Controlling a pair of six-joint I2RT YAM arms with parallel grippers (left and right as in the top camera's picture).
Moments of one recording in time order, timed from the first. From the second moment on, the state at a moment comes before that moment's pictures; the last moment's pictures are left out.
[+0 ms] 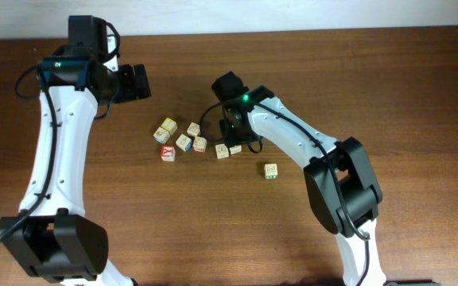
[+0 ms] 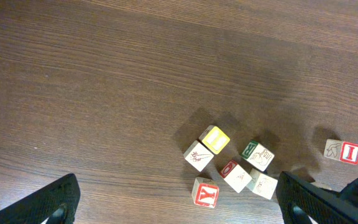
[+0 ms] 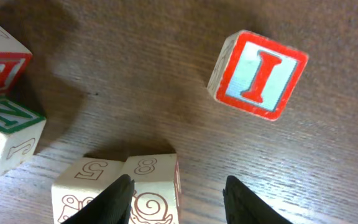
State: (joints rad) left arm -0.01 1.81 1.83 -1.10 -0.01 -0.18; right arm 0.56 2.20 1.74 -0.89 0.02 0.31
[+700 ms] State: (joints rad) left arm -0.01 1.81 1.83 -1.10 -0.01 -0.18; right arm 0.54 2.21 1.72 -0.98 -0.07 0.25
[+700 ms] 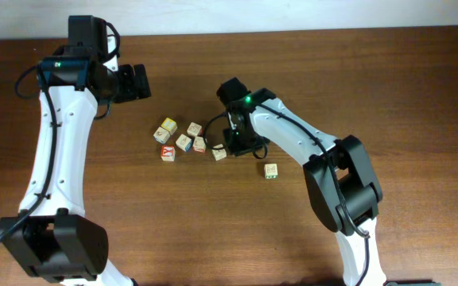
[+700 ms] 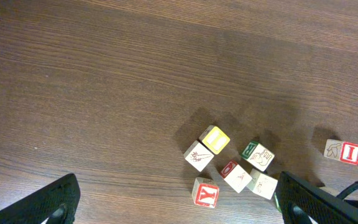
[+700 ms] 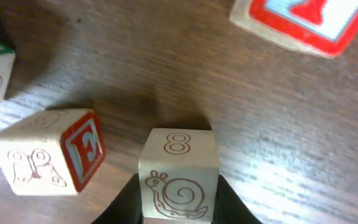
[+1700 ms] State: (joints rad) left arm -0.01 1.81 1.83 -1.10 -0.01 -0.18; right arm 0.57 2.18 1.66 -1.24 -0.06 0.59
